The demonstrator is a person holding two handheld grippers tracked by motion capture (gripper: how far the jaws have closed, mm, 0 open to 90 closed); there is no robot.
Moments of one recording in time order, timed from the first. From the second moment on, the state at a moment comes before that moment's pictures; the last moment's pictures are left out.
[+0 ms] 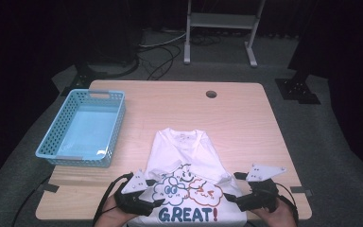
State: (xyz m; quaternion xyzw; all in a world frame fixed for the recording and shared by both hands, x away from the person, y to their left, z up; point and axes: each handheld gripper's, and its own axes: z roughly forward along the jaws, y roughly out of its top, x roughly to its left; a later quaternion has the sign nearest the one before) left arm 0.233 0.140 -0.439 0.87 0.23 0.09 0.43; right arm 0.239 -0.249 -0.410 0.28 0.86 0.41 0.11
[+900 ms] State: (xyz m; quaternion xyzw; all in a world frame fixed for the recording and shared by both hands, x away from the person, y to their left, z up) left arm 0.227 0.135 -0.440 0.89 0.22 0.10 0.39; right arm 0.281 -0.212 -0.389 0.24 0.87 0.42 0.11
